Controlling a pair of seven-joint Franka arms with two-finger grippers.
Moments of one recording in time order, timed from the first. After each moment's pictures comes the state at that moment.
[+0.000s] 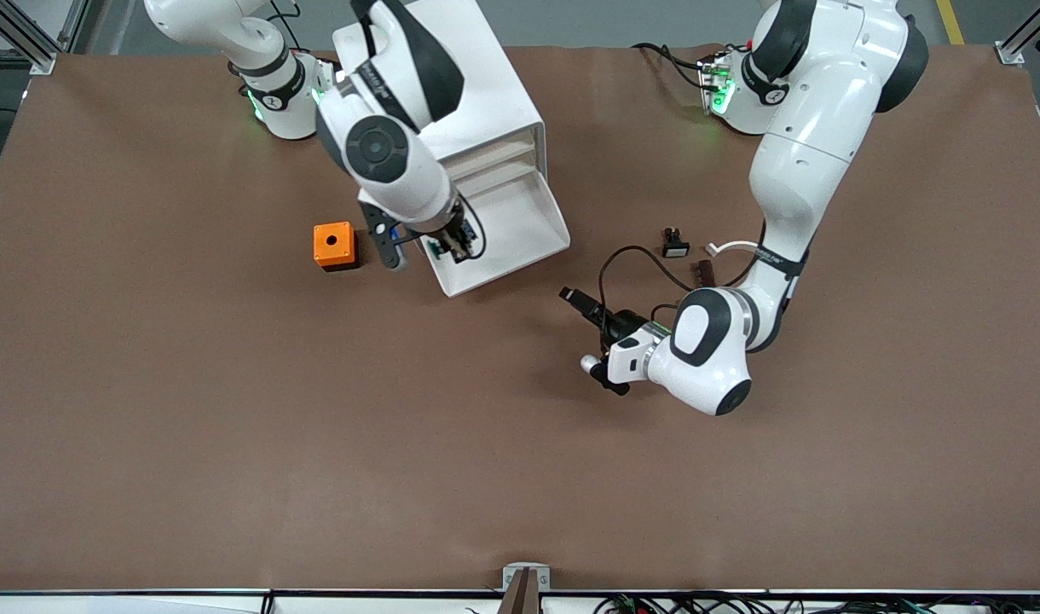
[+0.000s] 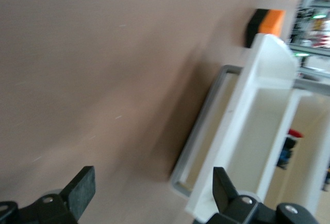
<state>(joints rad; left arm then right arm) -0.30 0.91 -0.14 -1.33 -0.74 1.69 0.43 0.80 0.29 -0.08 -1.81 0.27 2.01 1.77</state>
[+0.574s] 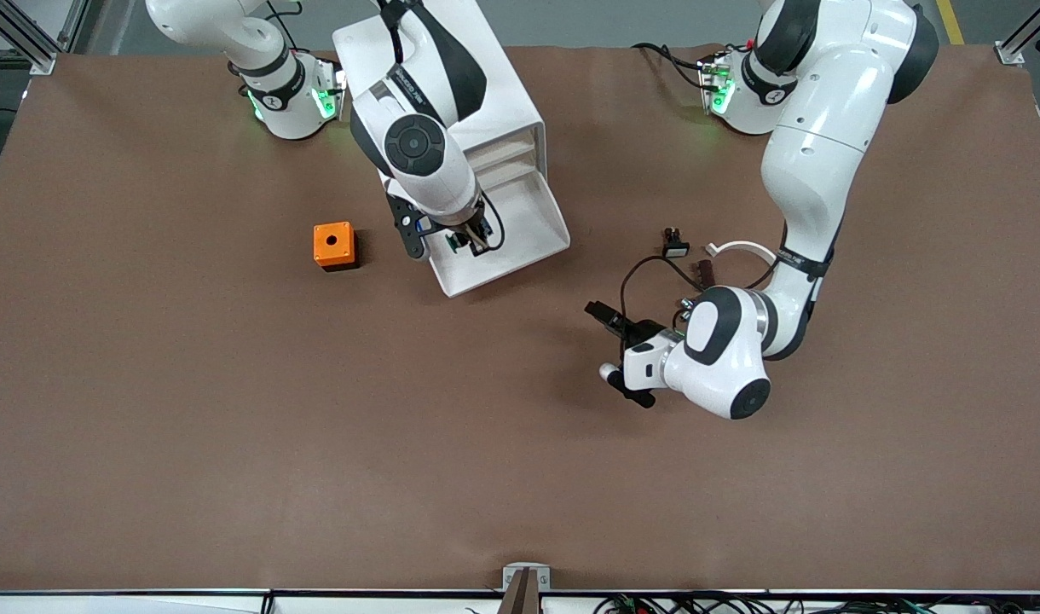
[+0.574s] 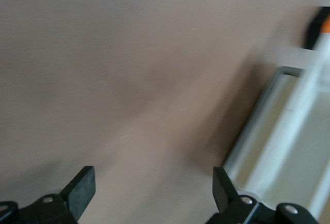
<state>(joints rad) -0.30 0.89 -0.10 -1.33 -0.56 1.75 0.37 0.83 0.31 -0.09 -1.88 0.27 2.11 1.80</state>
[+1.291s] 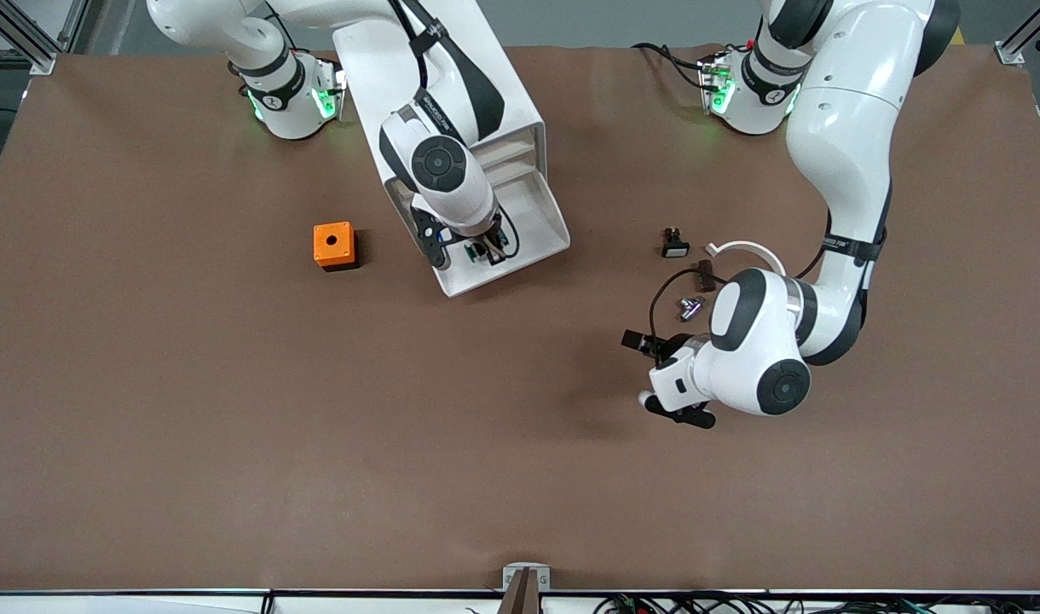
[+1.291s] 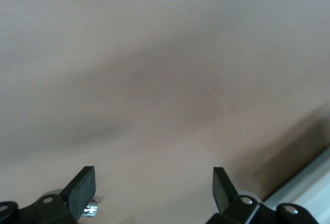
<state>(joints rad) -0.31 0.79 -0.07 -1.29 -0.29 1.79 -0.01 0.88 0.41 -0.08 -1.89 0.32 2.24 1.80</state>
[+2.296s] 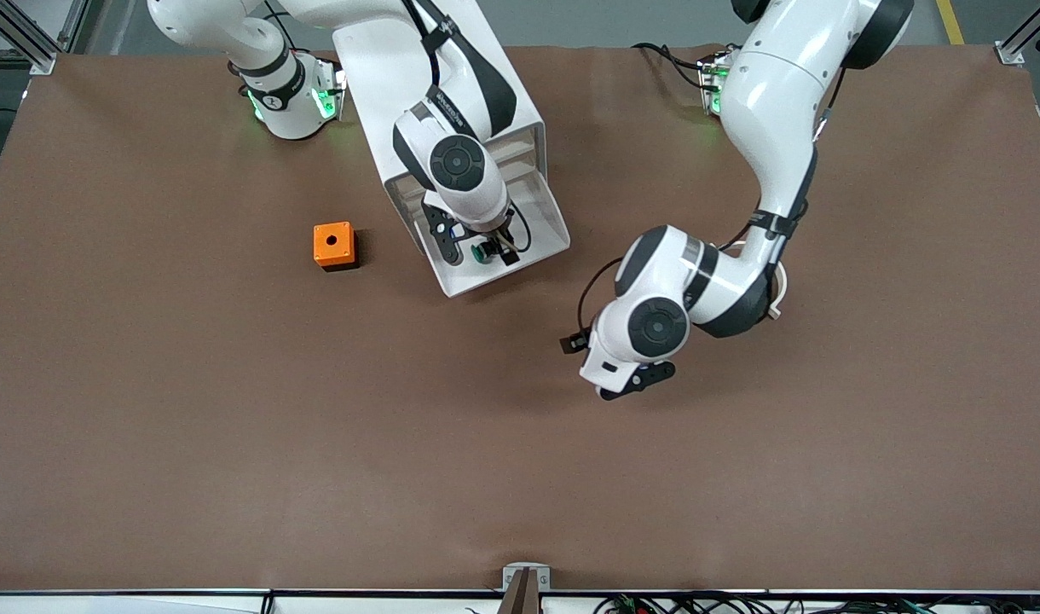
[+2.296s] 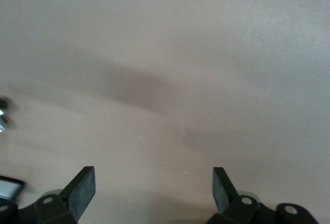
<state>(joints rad) -0.52 0.78 -0.07 -1.30 -0.18 1.89 -0.87 0.90 0.42 -0.09 -1.79 0.32 2.05 1.80</state>
